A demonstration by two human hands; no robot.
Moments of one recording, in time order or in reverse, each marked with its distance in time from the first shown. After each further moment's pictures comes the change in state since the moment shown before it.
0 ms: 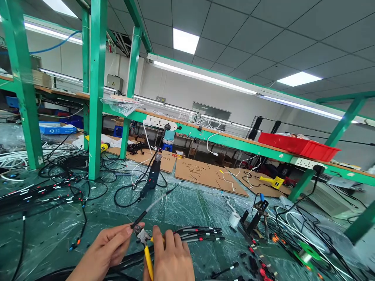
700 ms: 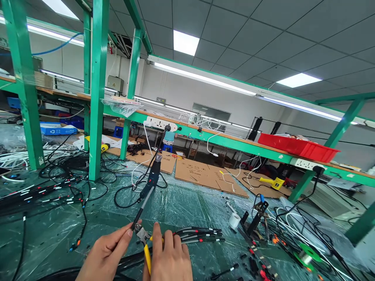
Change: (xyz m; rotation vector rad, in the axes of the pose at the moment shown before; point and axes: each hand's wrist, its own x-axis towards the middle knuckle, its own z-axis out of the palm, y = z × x) left_hand -0.007 -0.004 0.004 0.460 0.133 0.326; right_hand 0.001 -0.004 0.005 -0.166 0.041 -0.039
